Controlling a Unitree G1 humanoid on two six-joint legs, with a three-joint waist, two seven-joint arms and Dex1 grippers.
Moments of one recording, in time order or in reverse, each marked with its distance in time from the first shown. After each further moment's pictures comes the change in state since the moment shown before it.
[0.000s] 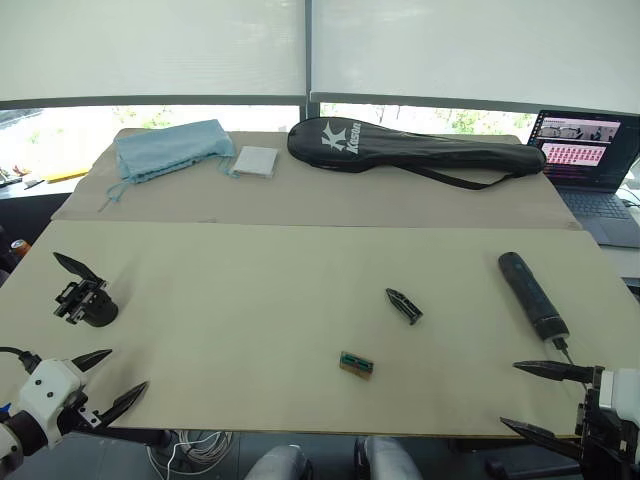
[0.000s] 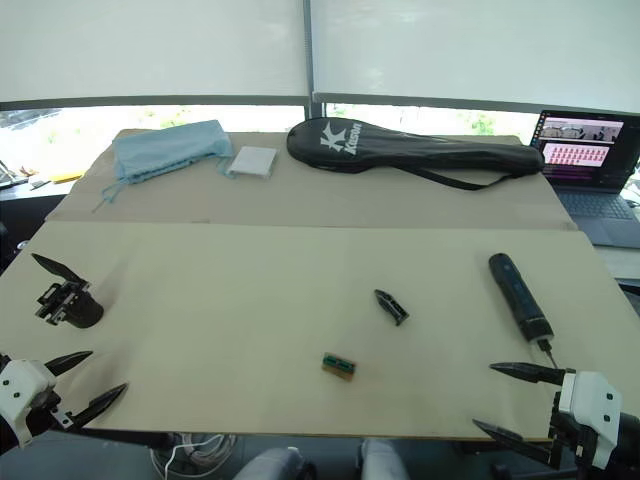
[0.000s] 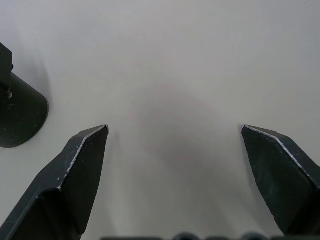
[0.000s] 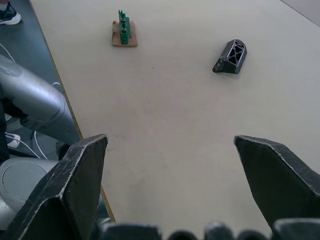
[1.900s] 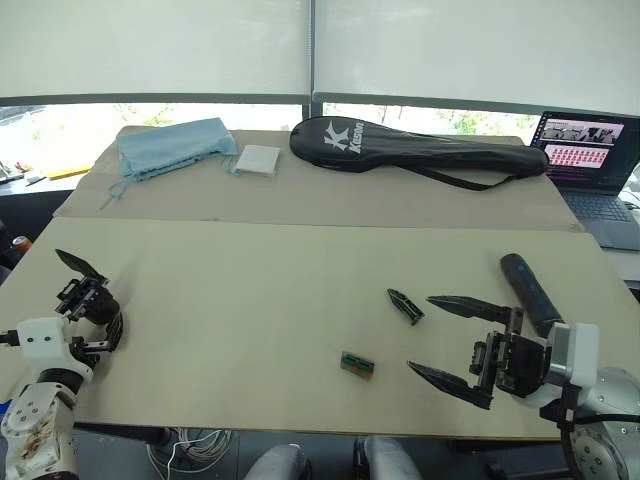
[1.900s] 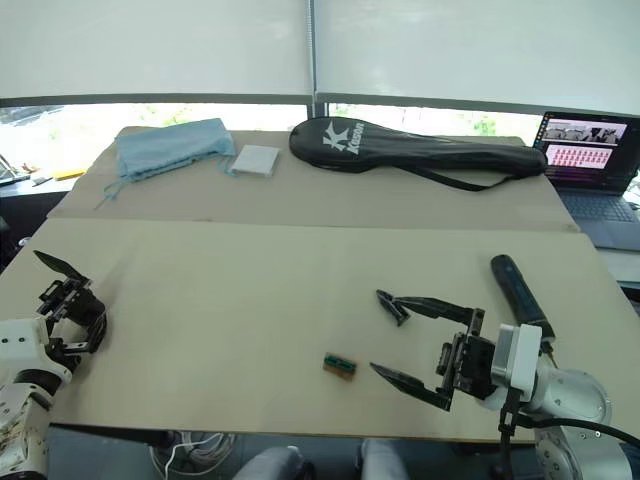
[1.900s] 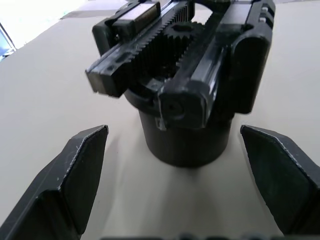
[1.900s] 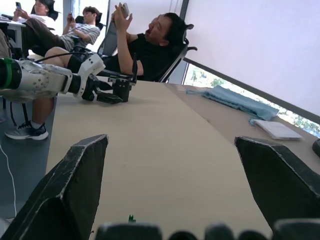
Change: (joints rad) left arm -0.456 -0.204 0.030 0.294 -0.001 0.122 0.499; right arm -0.293 0.184 0.312 -0.363 0.156 0.103 -0.249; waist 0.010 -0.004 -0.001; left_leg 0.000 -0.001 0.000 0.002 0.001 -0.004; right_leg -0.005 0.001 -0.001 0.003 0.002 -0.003
